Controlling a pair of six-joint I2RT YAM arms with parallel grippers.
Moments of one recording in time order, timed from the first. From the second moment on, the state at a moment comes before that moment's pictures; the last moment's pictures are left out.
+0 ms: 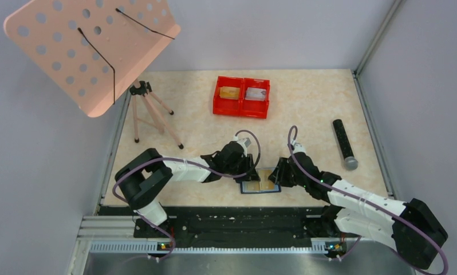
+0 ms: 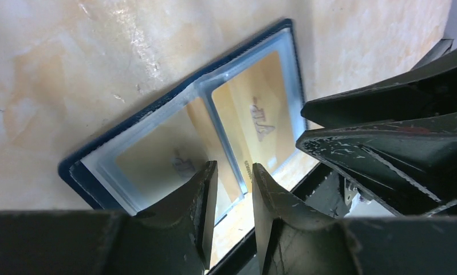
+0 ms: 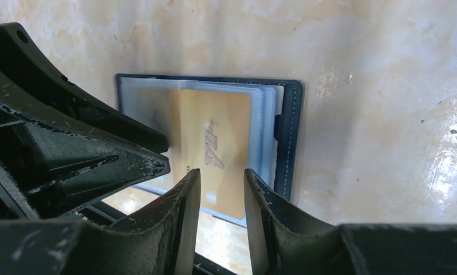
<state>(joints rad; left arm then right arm) -0.92 1.65 0.74 0.18 0.25 -0.89 0.73 0.94 0.33 -0.13 0.03 0.80</state>
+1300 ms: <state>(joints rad) -0.92 1.69 0.69 0.33 0.30 -0.96 0.72 0.97 0.23 0.03 0.01 0.83</state>
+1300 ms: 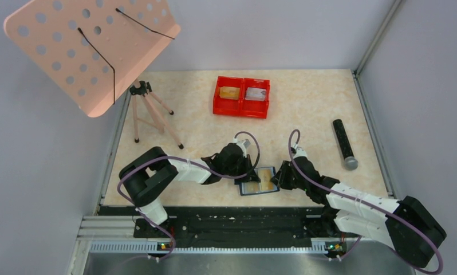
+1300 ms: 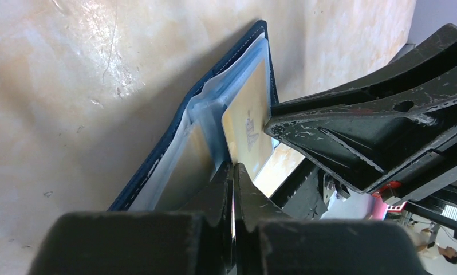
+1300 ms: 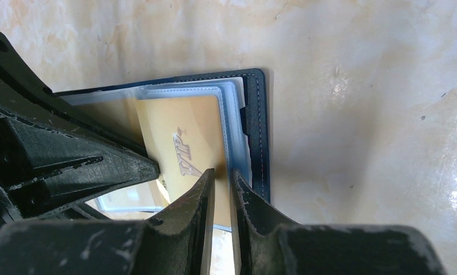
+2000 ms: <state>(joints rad) -0.82 1.62 0.63 0.32 0.39 -0.97 0.70 0.92 0.23 -0.04 0.01 0.84</state>
